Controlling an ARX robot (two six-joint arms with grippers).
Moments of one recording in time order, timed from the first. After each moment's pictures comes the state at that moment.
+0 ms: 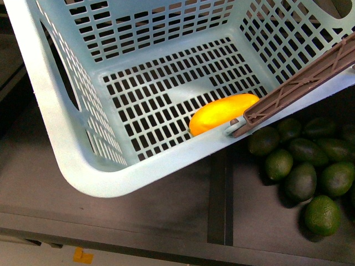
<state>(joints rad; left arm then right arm) -0.67 1.77 1.49 -0.29 0.08 -1.04 -0.50 2.45 1.19 0.08 -0.02 0.25</state>
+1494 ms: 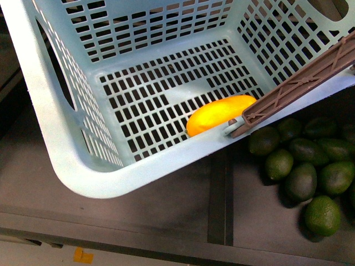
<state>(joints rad) -0.67 1.77 1.49 -0.29 0.08 -1.04 -0.51 2.27 1.07 0.24 -0.13 0.09</state>
